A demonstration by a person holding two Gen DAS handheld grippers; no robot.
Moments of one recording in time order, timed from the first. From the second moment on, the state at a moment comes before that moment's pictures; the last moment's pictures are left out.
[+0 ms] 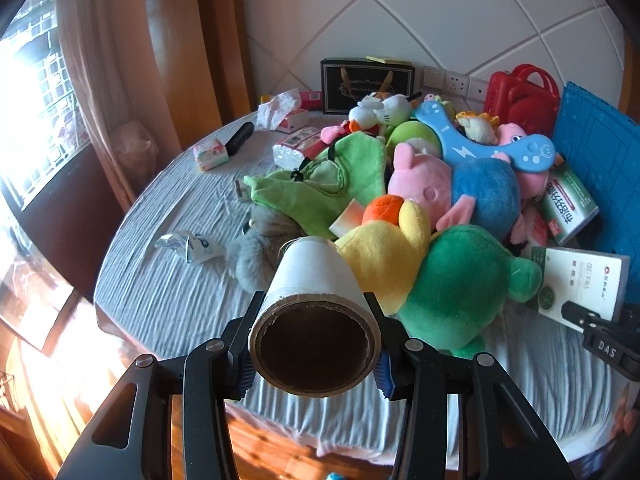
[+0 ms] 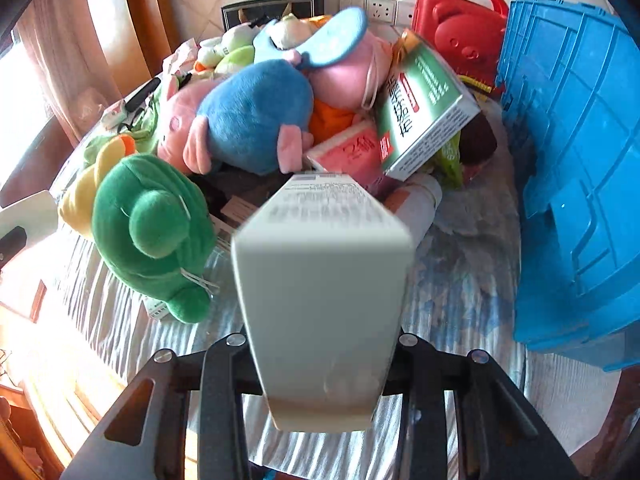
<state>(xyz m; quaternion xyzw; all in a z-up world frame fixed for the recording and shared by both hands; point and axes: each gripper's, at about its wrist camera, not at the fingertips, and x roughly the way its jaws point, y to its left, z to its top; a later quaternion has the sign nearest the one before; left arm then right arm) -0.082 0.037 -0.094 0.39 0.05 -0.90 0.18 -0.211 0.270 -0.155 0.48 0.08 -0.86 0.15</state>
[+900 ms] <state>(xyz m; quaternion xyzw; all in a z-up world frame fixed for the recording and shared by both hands) -0.115 0.118 -0.004 0.30 0.02 -0.95 0.03 -0.164 0.271 -0.001 0.33 0.09 -0.93 0.13</state>
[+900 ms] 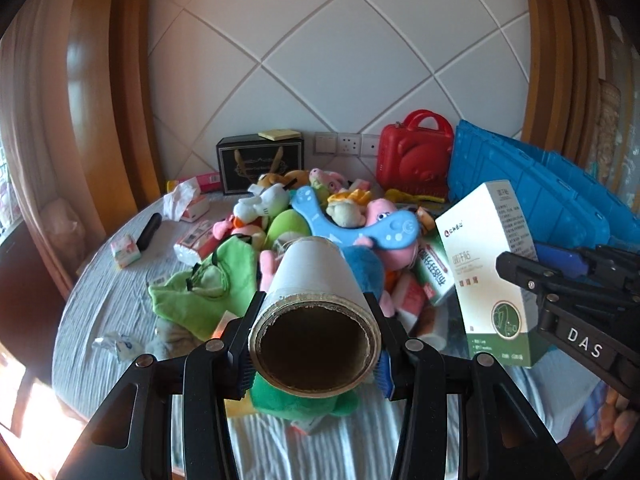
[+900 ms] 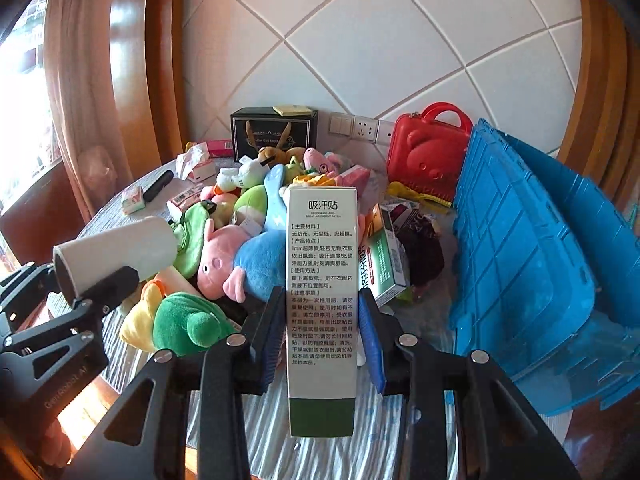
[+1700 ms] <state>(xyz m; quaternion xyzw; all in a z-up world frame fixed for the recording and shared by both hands) -0.225 0.358 0.100 0.21 -0.01 -0.97 -0.11 -0.204 0.501 0.135 0.21 0.05 -0.98 0.00</state>
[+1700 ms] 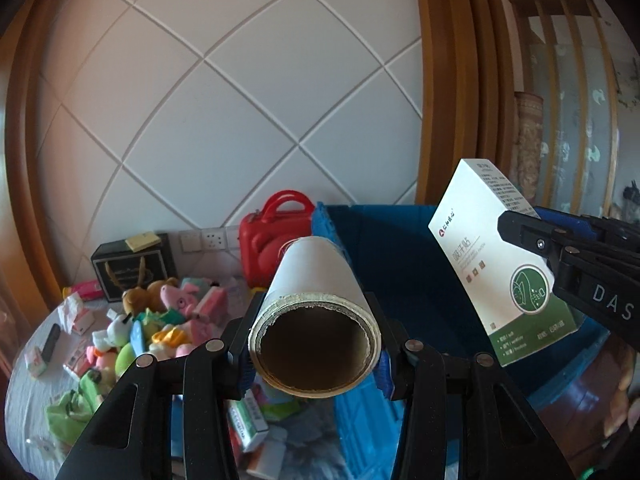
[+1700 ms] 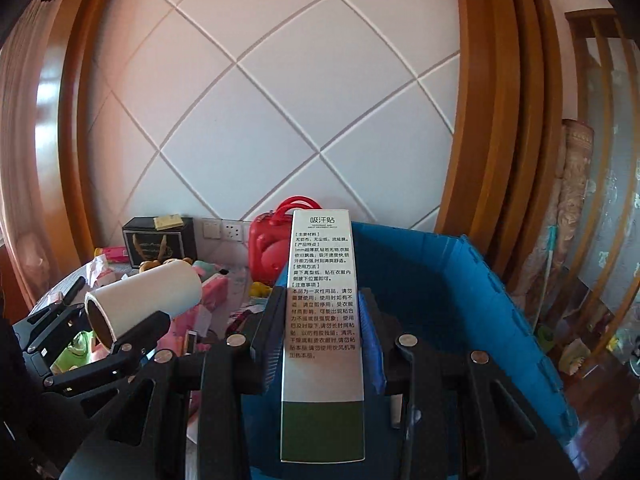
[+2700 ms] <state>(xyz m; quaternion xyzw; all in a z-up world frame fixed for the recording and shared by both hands) -0.283 0.538 0.026 0.42 -0.09 -0.88 -0.18 -0.248 0.667 0.033 0.39 0.00 -0.92 -0.10</state>
